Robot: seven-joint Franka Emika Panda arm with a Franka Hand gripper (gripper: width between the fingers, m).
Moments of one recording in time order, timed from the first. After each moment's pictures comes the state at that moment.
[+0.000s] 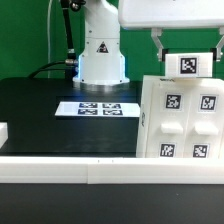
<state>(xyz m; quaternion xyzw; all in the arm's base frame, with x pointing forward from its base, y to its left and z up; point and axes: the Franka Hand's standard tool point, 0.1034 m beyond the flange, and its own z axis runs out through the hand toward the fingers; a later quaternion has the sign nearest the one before) 0.609 0.088 0.163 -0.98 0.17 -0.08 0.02</state>
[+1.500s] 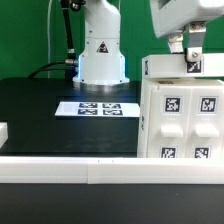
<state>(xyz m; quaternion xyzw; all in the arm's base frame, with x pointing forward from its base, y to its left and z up) 0.610 0.082 0.160 -0.67 0.73 -0.03 0.11</state>
